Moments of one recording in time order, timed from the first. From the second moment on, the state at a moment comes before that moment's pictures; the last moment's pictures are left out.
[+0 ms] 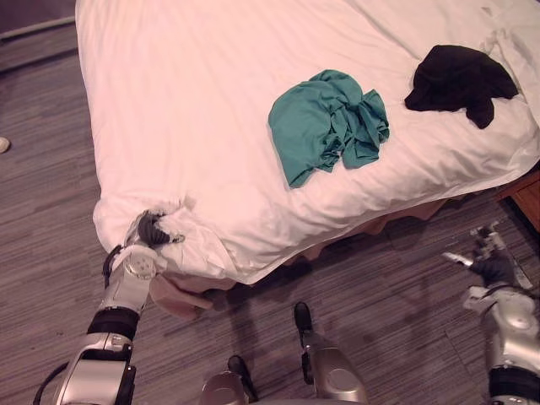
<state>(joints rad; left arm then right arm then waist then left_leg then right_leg) -0.18 0.46 0.07 0.75 0.23 0.08 0.18 -0.13 -0.63 -0.46 0.22 0.15 -0.04 0.07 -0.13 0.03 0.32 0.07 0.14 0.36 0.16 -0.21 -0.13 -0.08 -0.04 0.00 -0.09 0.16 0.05</state>
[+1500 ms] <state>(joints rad) -0.01 0.14 -0.11 0.83 -0.29 -0.23 0.03 -0.67 -0.47 0.33 0.98 0.23 0.08 0.61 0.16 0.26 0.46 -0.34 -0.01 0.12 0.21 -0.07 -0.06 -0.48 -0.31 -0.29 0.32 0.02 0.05</state>
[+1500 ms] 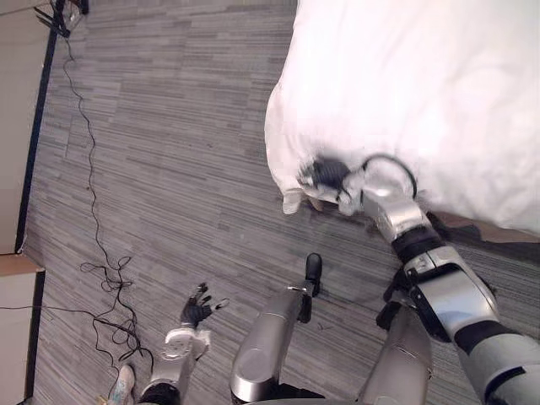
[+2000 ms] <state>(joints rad) -0.04 0.17 -0.04 0.78 -0.24 -0.09 0.13 -0.60 -0.20 0.32 0.30 0.36 -0.14 0.39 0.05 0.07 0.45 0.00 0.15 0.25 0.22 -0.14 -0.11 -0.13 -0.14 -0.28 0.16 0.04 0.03</state>
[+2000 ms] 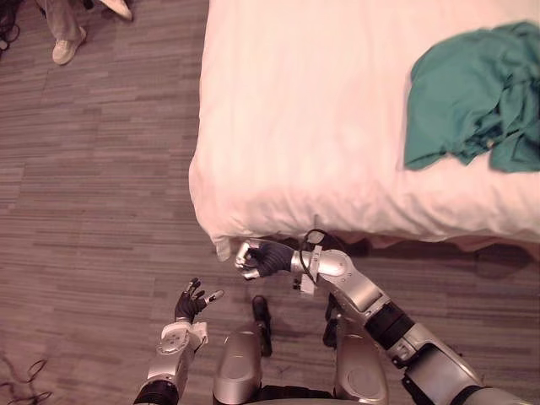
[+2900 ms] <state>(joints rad) 0.00 0.14 0.06 0.80 -0.15 -0.15 0.04 0.30 -0.11 -0.39 0.65 0.55 -0.18 0.16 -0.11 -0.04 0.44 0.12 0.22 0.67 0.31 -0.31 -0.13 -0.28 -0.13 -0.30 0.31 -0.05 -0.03</state>
